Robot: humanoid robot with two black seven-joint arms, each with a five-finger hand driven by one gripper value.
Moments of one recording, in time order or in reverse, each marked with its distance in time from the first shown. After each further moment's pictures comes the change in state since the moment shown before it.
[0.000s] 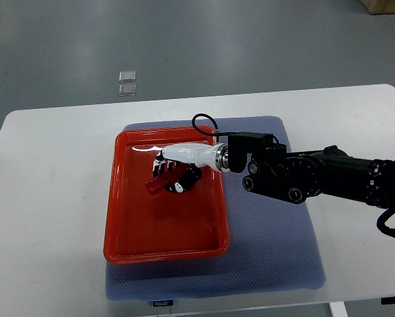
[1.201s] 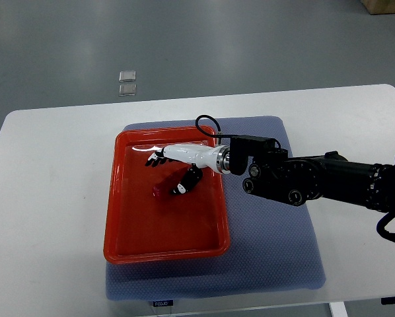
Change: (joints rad) left arm 0.000 0.000 -0.001 0.000 0.000 0.001 0.000; right arm -0.016 0.000 0.024 0.000 0.038 -0.025 0.004
